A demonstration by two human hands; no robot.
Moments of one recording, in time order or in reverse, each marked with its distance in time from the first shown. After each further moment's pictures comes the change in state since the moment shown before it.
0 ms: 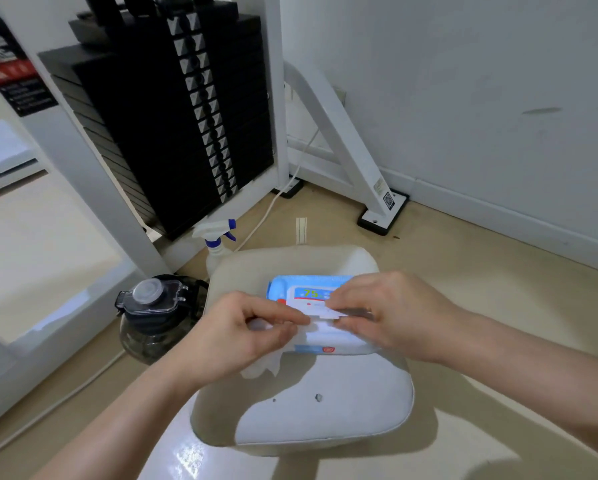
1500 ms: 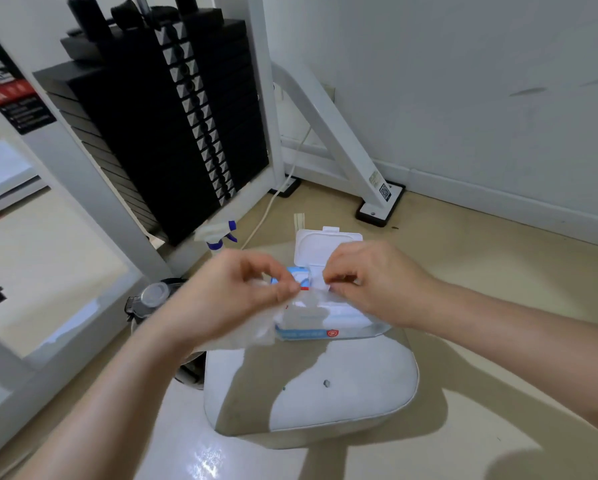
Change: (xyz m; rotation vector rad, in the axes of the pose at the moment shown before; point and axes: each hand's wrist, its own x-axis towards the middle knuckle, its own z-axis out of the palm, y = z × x) left_hand 0.001 0.045 -0.026 0.081 0.014 -0.162; right_hand 0.018 -0.002 0.007 0.161 0.234 -0.007
